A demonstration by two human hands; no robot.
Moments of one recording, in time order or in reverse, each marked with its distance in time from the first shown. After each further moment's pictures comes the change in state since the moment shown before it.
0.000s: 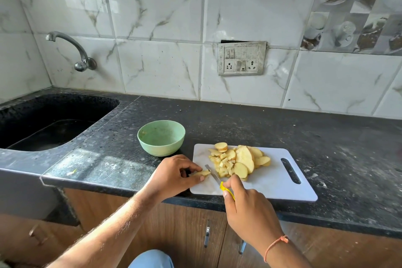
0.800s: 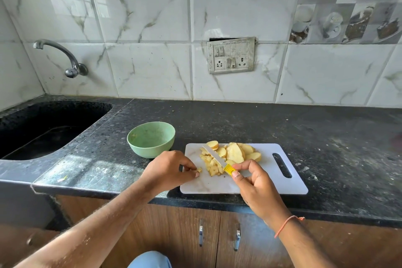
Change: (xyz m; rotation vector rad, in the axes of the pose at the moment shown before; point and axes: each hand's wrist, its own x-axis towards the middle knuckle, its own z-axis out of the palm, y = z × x) left_hand 0.020 0.025 -0.007 0.286 -0.160 -0.055; right_hand 0.019 0.057 -0.004 0.984 0.015 0.190
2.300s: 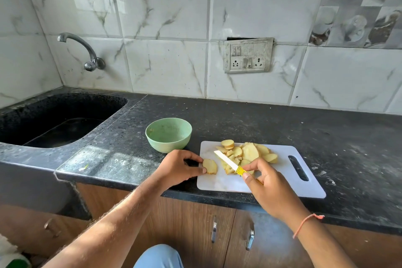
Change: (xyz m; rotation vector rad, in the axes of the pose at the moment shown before) left_hand -0.011 -0.018 0.001 -0.459 -0.010 -0.260; right_hand -0.006 -0.037 0.006 -0.451 -0.063 -0.012
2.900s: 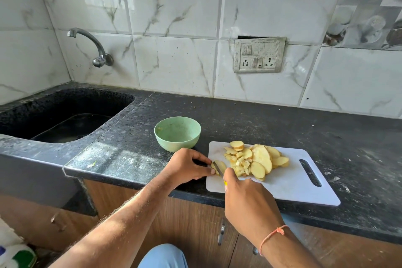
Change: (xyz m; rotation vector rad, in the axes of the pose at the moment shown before) left_hand 0.005 0.000 -0.004 -0.074 -0.035 -0.070; right_hand -0.007 -0.071 0.054 -0.724 -0.071 -0.111
